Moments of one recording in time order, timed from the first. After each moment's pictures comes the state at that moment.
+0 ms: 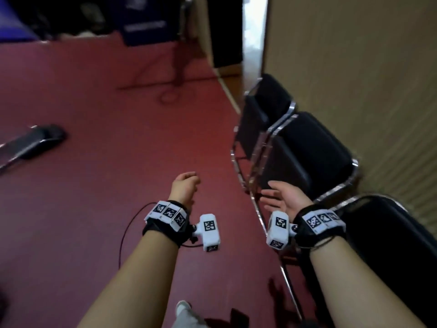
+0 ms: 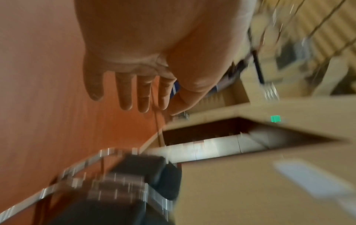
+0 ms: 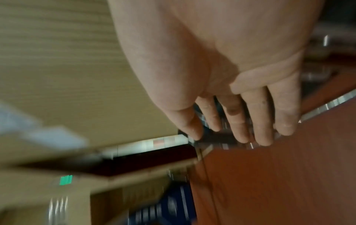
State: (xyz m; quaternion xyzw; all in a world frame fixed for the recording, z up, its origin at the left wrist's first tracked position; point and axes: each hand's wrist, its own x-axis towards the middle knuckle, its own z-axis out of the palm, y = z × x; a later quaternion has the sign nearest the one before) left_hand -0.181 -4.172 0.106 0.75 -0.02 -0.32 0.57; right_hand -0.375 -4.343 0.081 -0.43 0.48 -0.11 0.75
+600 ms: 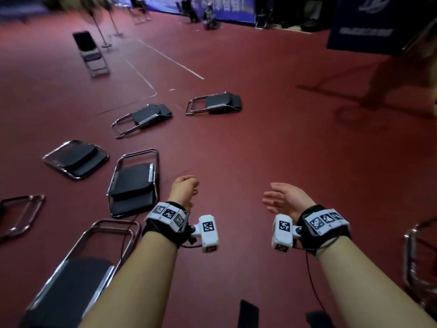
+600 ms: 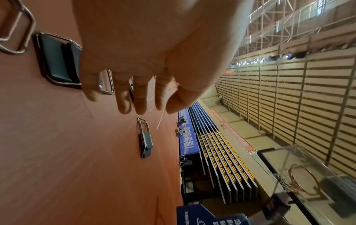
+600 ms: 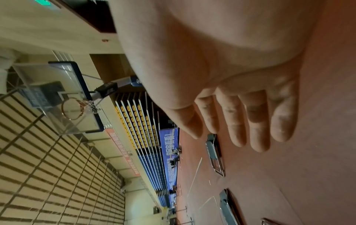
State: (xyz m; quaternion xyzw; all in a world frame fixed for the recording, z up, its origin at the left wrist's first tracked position) left_hand 0.065 -3.673 0.126 0.69 0.27 -0.04 0.67; right_hand 0.057 -3.940 0.100 -0.57 0.25 0.18 0.76
